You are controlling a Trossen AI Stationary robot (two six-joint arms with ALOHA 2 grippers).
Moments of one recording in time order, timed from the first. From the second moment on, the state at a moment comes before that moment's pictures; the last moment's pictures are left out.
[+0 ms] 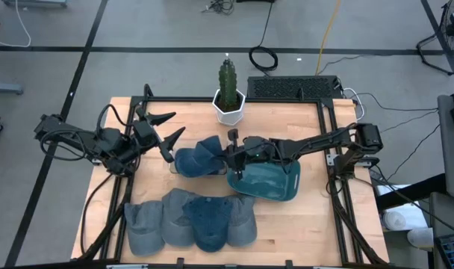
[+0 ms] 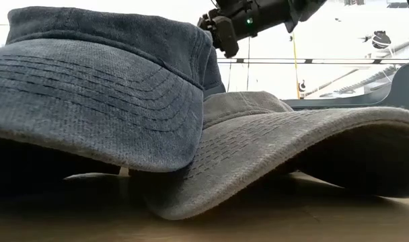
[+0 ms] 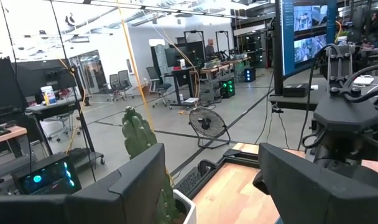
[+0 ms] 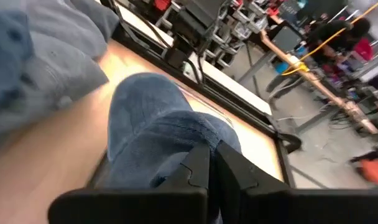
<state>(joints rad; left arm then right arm) -0.34 0.86 0.85 0.18 -0.92 0.24 0.03 1.69 1.14 0.34 0.11 -0.57</state>
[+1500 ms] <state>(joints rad) -0.34 0.86 0.85 0.18 -0.92 0.24 0.17 1.85 1.13 0.71 0.95 -0.98</state>
